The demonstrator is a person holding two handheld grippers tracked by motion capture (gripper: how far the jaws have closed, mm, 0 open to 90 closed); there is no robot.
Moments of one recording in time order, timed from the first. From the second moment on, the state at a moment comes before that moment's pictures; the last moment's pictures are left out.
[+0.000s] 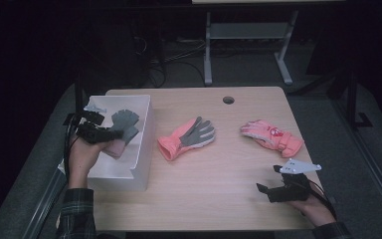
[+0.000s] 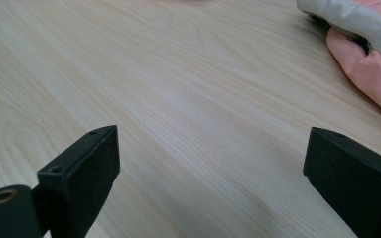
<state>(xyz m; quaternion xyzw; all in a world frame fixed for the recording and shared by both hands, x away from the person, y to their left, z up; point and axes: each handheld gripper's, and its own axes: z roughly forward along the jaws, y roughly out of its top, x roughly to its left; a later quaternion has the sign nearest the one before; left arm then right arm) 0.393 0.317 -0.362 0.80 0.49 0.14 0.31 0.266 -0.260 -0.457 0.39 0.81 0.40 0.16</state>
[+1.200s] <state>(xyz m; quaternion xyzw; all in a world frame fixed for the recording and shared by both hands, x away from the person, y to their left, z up) 0.415 0.330 -0.424 0.80 0.55 0.10 0.23 0.264 -0.261 -0.457 0.39 0.81 0.40 0.16</state>
